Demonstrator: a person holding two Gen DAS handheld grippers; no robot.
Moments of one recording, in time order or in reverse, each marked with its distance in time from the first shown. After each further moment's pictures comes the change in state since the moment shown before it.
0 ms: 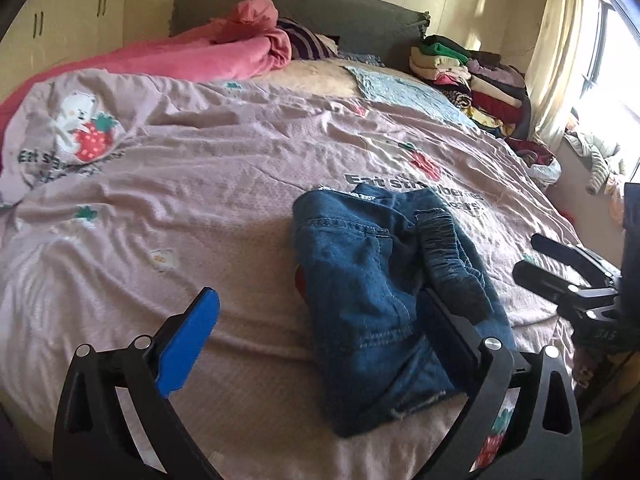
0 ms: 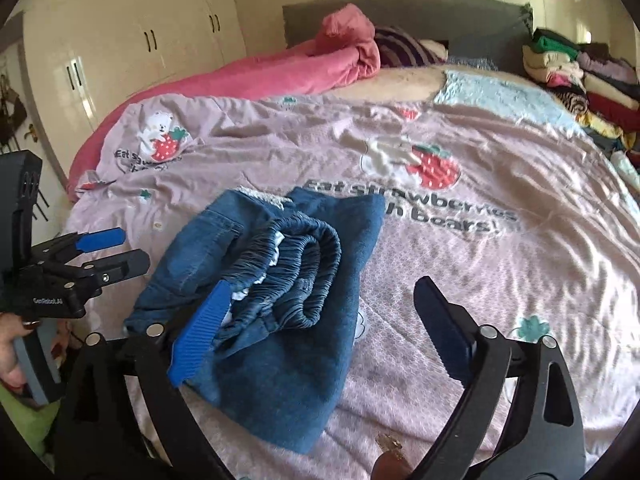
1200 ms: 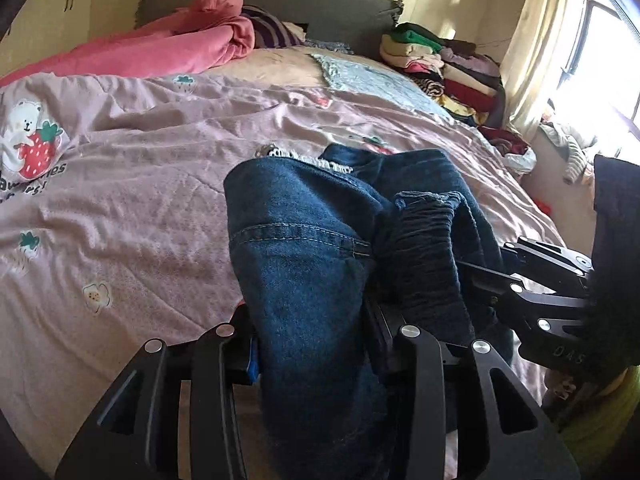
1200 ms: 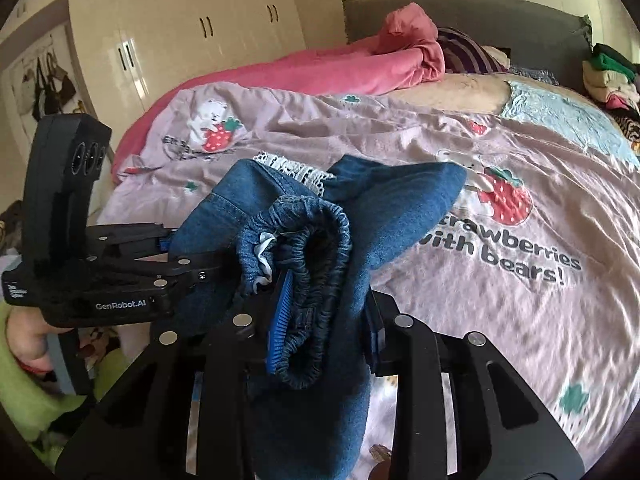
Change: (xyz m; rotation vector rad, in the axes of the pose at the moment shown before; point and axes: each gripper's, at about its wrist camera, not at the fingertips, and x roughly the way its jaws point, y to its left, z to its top) left arm 0.053 -0.024 0.027 0.025 0.062 -0.120; right arm 0.050 0.013 0.029 -0.095 0.060 0.194
